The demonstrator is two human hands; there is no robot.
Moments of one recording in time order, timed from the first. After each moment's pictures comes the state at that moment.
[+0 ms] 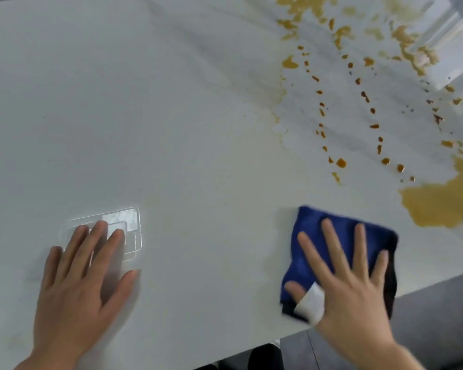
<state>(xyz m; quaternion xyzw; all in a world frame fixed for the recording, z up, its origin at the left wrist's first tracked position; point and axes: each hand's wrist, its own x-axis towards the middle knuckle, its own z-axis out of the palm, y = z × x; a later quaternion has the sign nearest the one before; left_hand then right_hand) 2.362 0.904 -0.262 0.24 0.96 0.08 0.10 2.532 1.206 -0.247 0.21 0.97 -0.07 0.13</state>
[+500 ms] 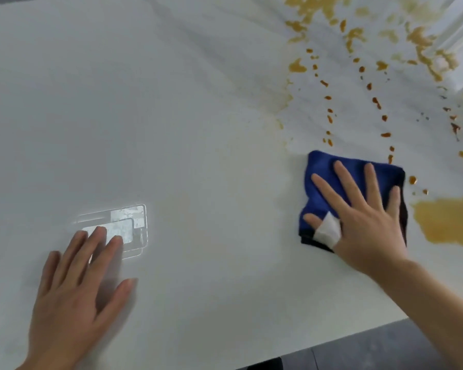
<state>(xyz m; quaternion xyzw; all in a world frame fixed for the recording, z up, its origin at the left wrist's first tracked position) 2.362 0.907 -0.255 0.23 0.96 0.10 0.10 2.462 1.292 -0.257 0.20 0.97 -0.03 0.12</state>
